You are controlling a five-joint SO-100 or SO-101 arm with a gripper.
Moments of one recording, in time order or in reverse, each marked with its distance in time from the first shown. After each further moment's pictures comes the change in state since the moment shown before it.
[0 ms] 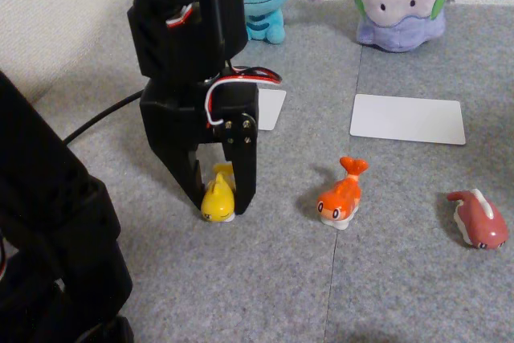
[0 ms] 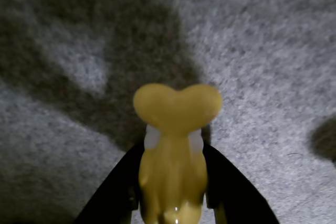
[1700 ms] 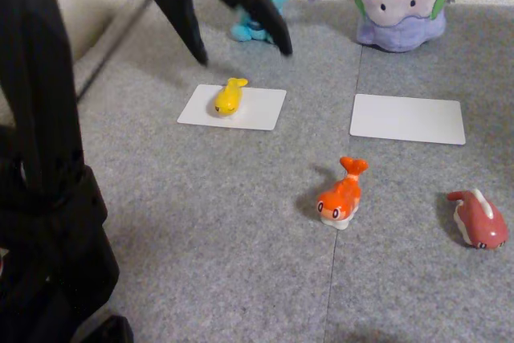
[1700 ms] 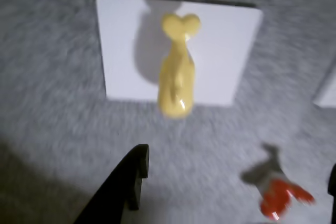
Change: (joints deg) arm -16.3 -27.8 -64.5 26.9 21.4
